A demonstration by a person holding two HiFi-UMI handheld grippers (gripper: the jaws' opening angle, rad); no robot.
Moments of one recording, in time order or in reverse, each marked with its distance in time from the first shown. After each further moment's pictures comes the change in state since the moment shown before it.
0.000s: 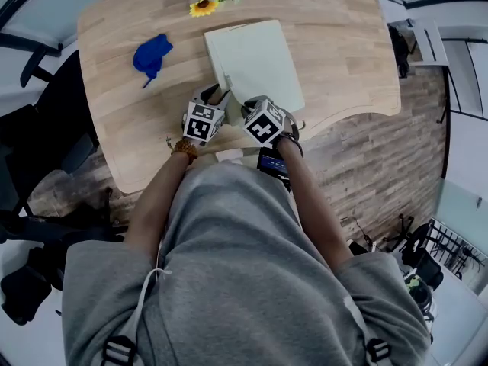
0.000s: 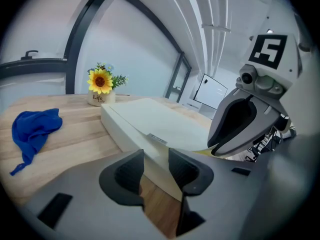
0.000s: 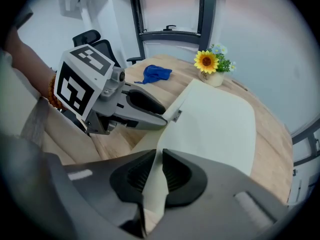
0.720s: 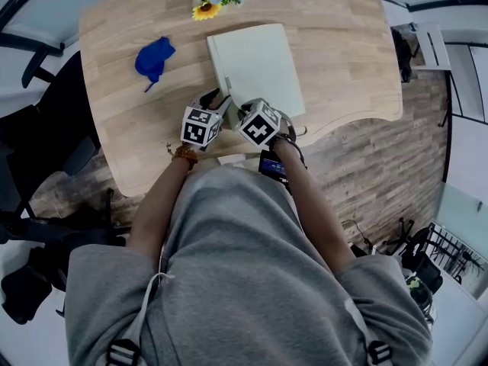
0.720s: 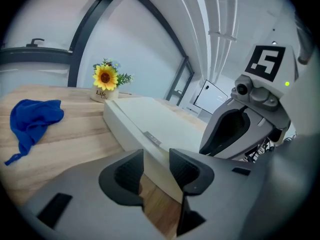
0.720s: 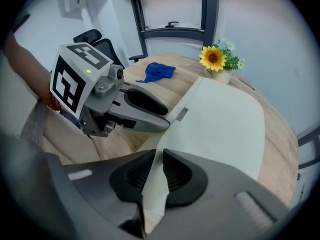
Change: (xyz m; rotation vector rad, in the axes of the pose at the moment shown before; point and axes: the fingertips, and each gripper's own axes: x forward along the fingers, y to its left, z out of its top) left arm -0.004 0.005 0.001 -0.077 -0.016 -0.037; right arm 0.013 0.007 0.014 -0.005 0.017 0.053
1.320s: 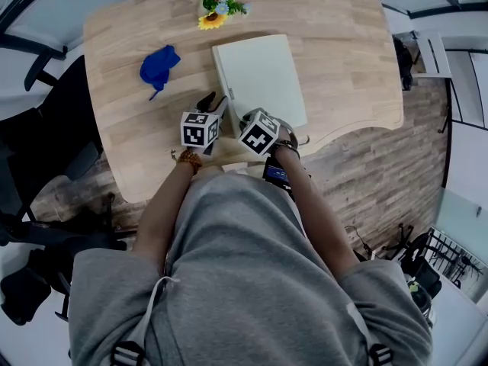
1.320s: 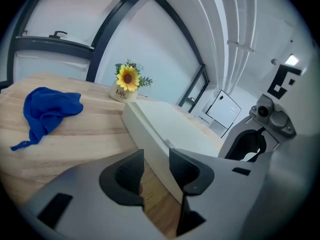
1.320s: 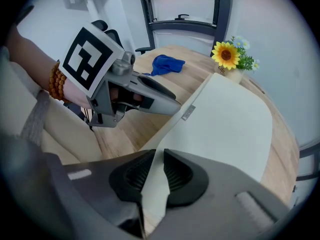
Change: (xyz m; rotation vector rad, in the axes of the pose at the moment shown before) left arm -0.002 0.036 0.009 -0.171 -0.043 0.086; right arm 0.009 0.009 -0.002 -0.075 0.078 0.035
